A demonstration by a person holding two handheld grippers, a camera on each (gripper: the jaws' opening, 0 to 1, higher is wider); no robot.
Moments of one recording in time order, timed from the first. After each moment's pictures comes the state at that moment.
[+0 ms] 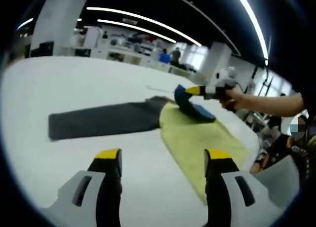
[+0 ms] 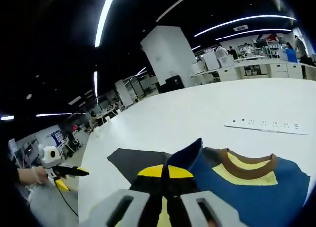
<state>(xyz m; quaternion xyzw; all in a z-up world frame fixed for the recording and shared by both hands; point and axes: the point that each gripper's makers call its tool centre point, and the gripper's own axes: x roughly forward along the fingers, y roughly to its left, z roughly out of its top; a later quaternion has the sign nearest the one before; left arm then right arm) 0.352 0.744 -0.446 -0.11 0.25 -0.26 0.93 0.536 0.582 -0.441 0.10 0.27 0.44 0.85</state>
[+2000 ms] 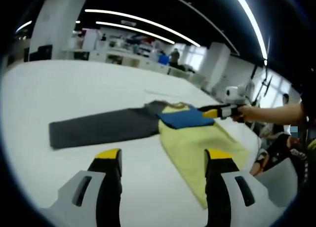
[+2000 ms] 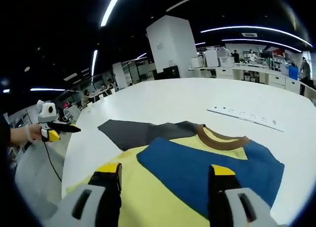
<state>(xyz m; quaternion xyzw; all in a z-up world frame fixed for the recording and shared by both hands) 0.363 0.739 -0.433 -0.10 0.25 -0.26 0.93 0.497 0.494 -0.467 0.00 0.27 0.42 0.87</state>
